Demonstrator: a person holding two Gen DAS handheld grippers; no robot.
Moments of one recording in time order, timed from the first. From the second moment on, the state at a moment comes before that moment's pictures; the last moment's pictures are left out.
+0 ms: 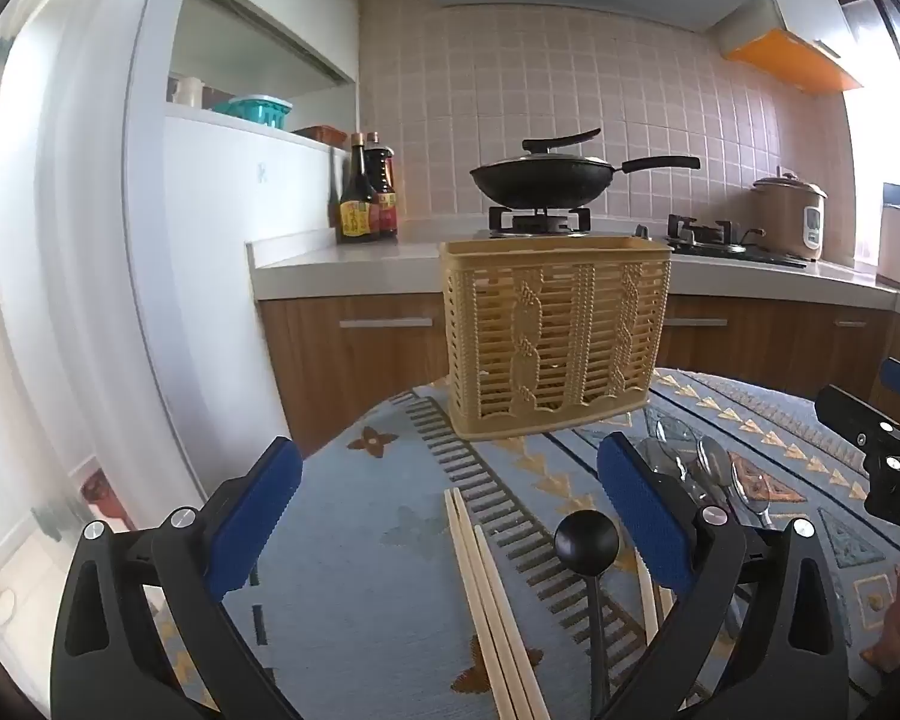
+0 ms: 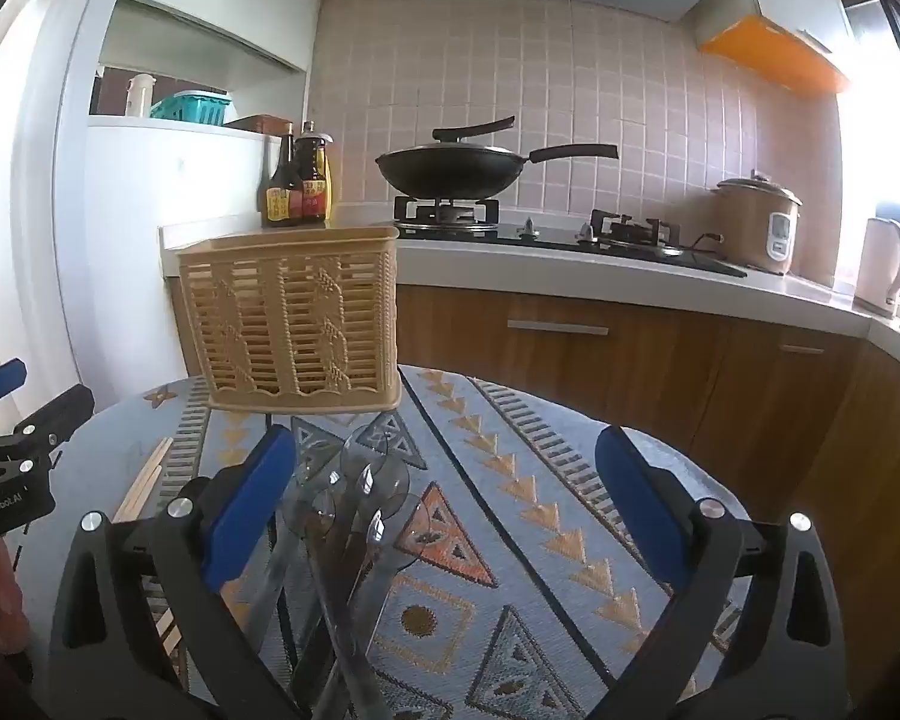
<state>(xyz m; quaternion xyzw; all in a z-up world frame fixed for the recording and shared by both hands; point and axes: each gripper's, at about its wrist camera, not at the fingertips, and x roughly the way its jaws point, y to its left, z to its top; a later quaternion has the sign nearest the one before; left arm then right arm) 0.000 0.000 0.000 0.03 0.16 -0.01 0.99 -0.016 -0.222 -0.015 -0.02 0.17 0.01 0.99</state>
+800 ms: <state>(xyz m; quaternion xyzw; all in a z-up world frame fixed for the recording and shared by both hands) 0.003 -0.002 -0.005 0.02 0.17 -0.01 0.99 -0.015 -0.220 -0.017 -0.02 0.17 0.03 0.98</state>
